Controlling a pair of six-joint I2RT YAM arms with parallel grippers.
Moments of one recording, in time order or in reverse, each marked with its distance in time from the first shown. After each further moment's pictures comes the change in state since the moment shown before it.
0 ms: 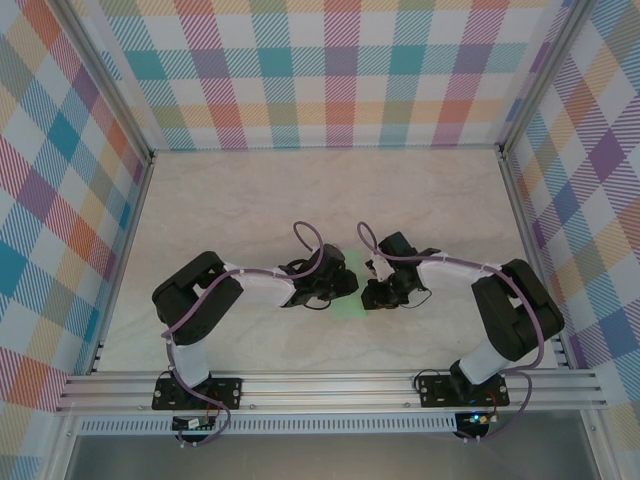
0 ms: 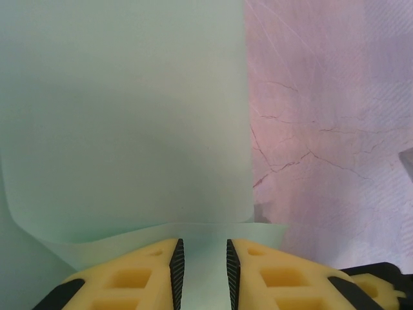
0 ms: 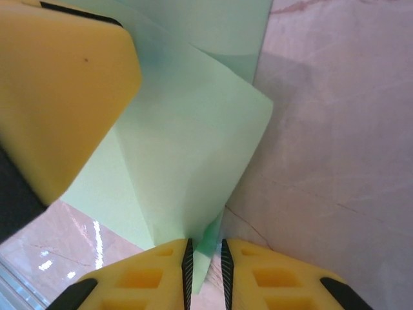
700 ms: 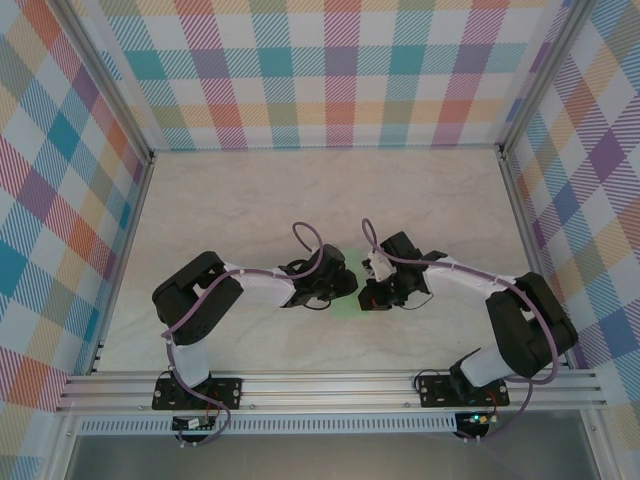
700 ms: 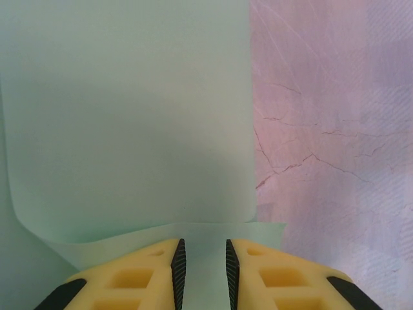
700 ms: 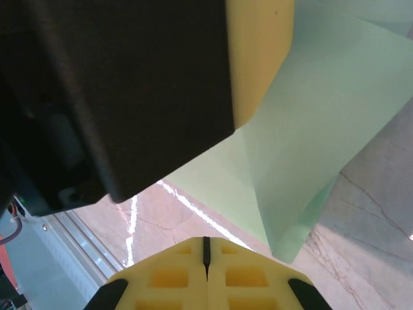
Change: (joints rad) left arm -0.001 0.000 -0.003 0.001 -0.007 -0.013; right arm 0.024 -0.069 -0.021 0.024 -0.169 0.032
